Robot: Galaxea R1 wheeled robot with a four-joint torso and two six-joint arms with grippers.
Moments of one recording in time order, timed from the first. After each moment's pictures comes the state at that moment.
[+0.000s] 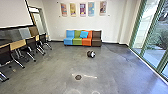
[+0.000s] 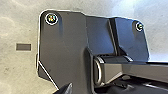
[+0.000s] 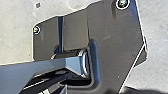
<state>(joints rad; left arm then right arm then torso) 1.44 2.92 -2.54 0.23 0.03 -0.16 -1.60 2.81 -2.37 0.16 0.15 0.04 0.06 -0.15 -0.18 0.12</state>
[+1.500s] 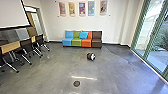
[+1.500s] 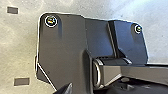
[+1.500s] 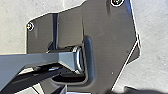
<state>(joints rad) 1.45 2.92 -2.54 0.23 0.00 -0.16 -1.62 2.85 -2.46 0.16 0.17 0.03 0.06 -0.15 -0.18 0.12</state>
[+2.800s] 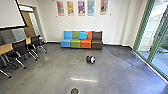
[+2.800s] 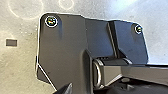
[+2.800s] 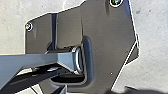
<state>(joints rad) 1.45 2.92 -2.54 0.23 0.00 -0.16 -1.62 2.86 -2.48 0.16 0.17 0.03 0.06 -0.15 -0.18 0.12</state>
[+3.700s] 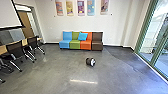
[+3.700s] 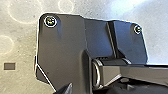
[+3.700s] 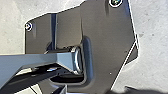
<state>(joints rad) 1.45 2.92 -2.54 0.23 0.00 -0.16 -1.62 2.86 -2.48 0.16 0.17 0.03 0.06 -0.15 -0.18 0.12</state>
